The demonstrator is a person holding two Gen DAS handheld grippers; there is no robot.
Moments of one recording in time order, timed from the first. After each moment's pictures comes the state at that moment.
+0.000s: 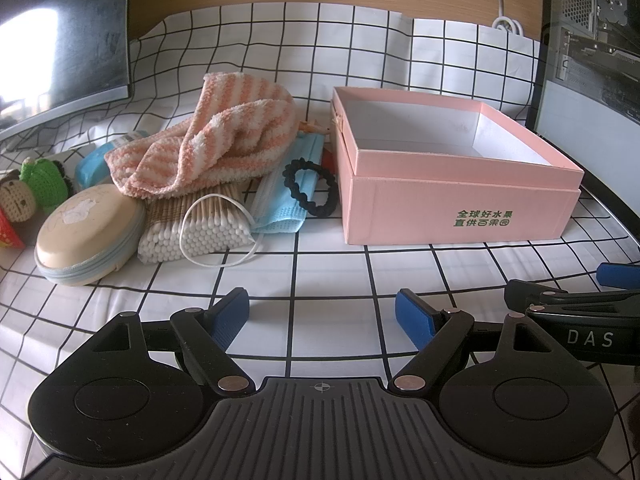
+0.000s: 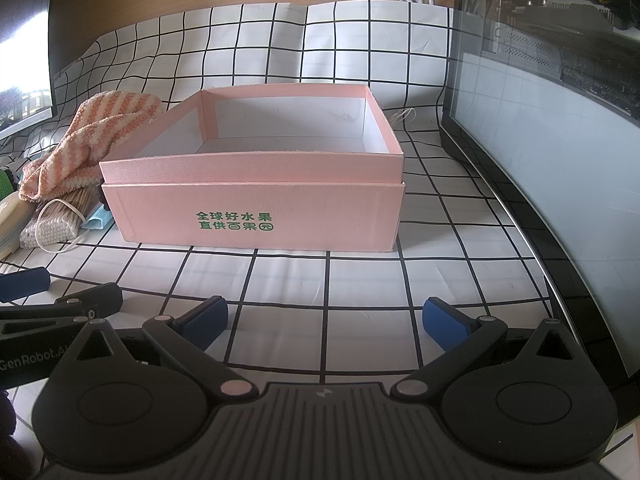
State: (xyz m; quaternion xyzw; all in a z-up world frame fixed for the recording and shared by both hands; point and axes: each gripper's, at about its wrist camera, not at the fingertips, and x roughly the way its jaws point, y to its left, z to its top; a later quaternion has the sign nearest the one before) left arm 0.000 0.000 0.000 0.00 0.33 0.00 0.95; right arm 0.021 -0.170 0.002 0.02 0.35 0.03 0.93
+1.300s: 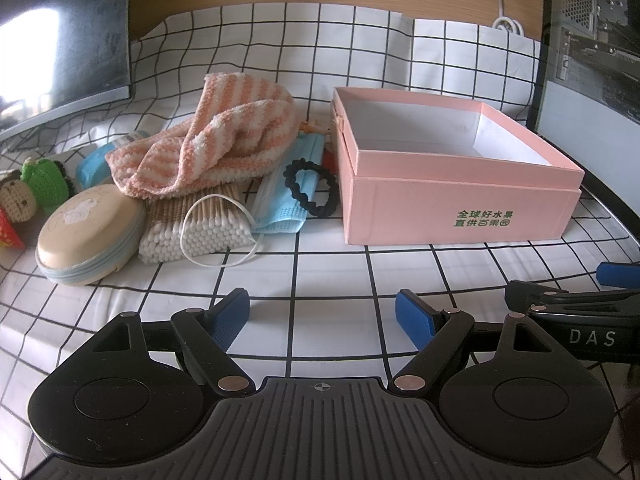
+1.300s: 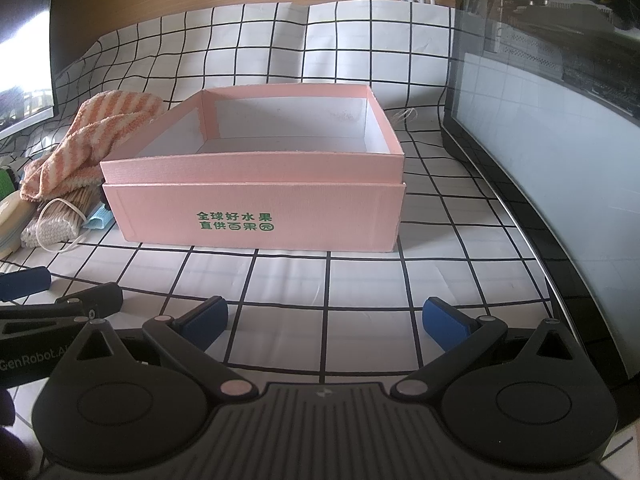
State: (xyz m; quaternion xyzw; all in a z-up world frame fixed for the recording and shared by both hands) left arm 0.000 0.000 0.000 0.00 0.33 0.00 0.95; right arm 0.019 -0.173 0.001 0.02 0.35 0.03 0.93
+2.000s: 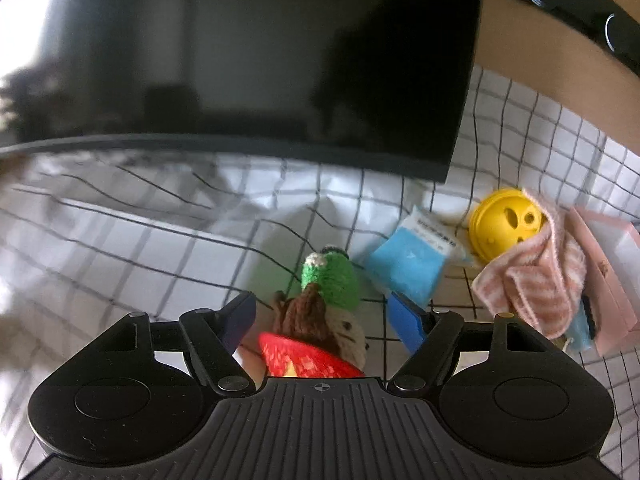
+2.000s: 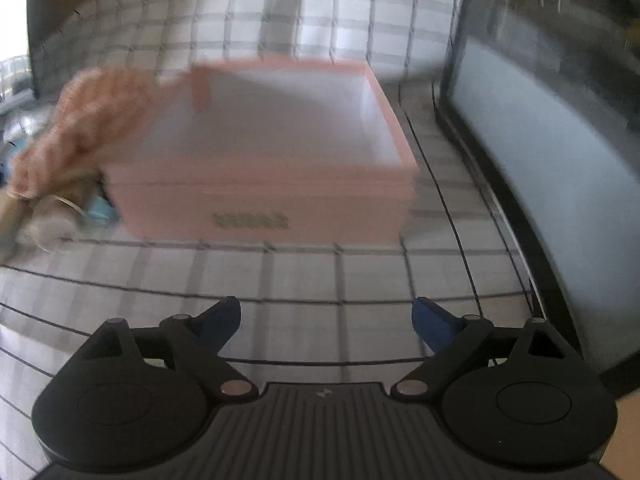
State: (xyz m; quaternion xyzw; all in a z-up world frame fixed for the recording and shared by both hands) left arm 0.076 0.319 0.087 -0.05 0.38 0.03 0.92; right arm 0.032 -0.149 0.027 0.01 0.44 -0.01 0.90
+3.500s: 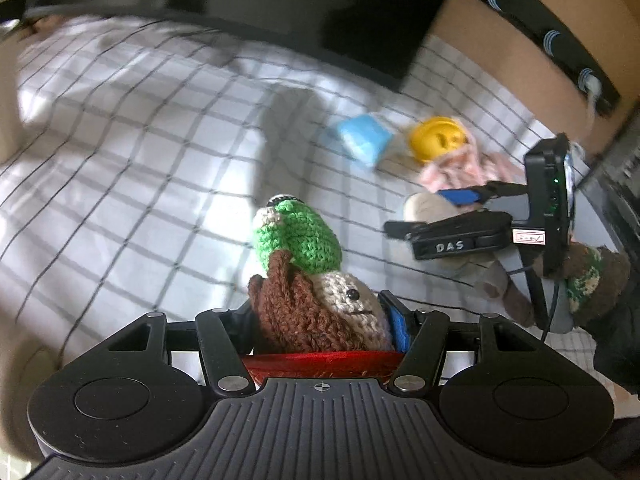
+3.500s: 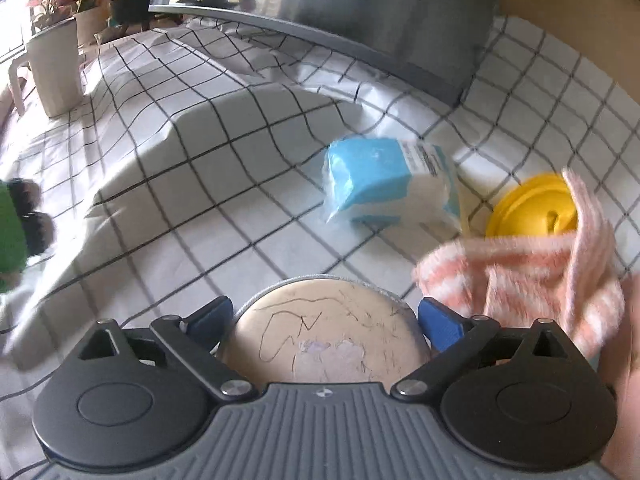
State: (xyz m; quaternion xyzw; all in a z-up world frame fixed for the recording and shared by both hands) left arm -0.109 0.331 0.076 -0.17 0.41 -0.03 0.90; right arm 0.080 0.153 0.045 -0.19 0.37 0.33 0.85
